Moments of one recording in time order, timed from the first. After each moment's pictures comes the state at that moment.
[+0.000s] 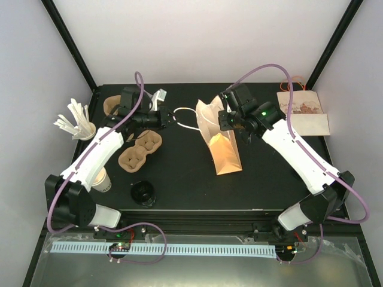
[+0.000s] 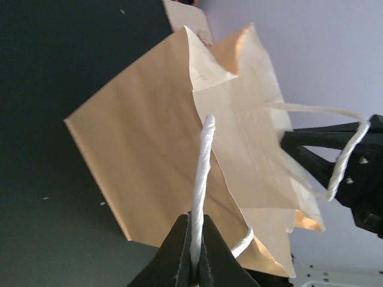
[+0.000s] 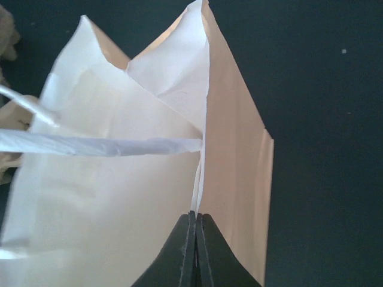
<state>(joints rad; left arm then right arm) -0.30 1.41 1.23 -0.41 0.79 -0.61 0.64 1.51 1.64 -1.00 0.15 0.36</state>
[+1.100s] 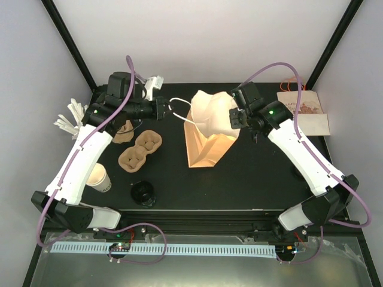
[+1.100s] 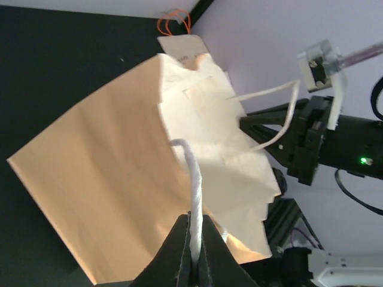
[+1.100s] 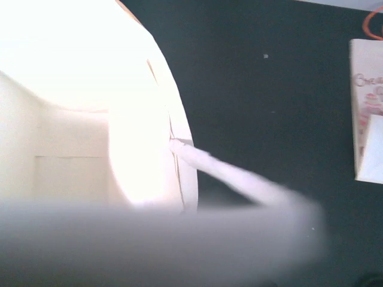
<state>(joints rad) -0.34 1.35 1.59 -0.79 0.61 -0.41 0.58 1.48 1.62 -1.06 0.34 0.30</state>
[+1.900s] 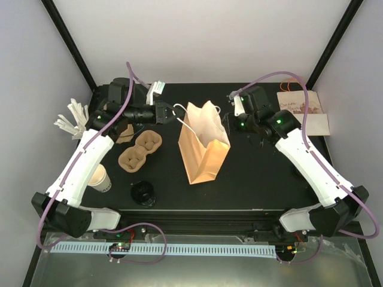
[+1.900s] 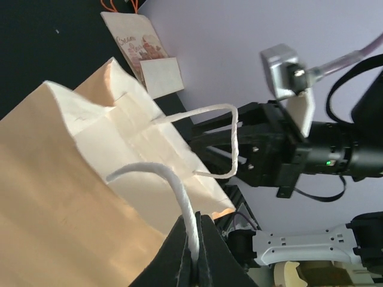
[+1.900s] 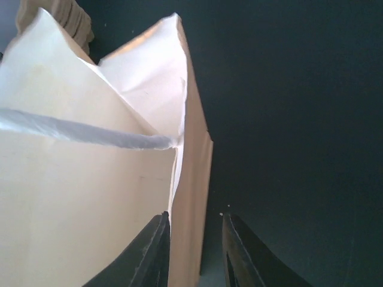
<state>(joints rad) -0.34 1.31 1.45 -0.63 0.83 -0.55 0.57 1.37 1.49 -0.91 -0.09 0.29</state>
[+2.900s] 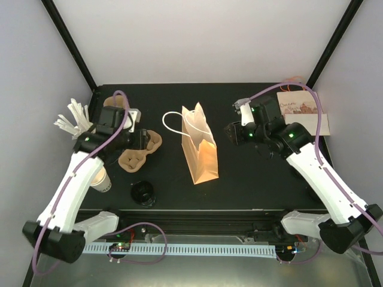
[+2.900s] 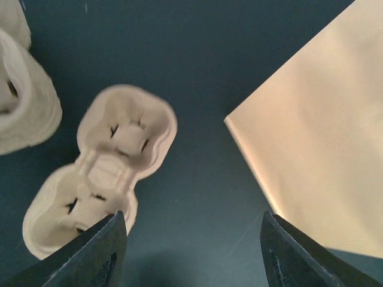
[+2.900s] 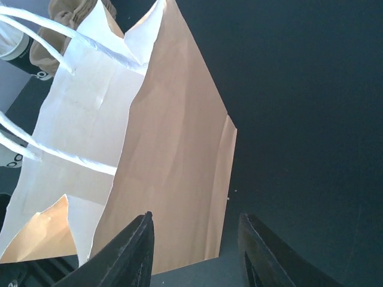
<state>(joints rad) -0.26 1.05 1.21 -0.95 0.13 -0.23 0.56 1.20 1.38 -0.90 -0.14 0.24</state>
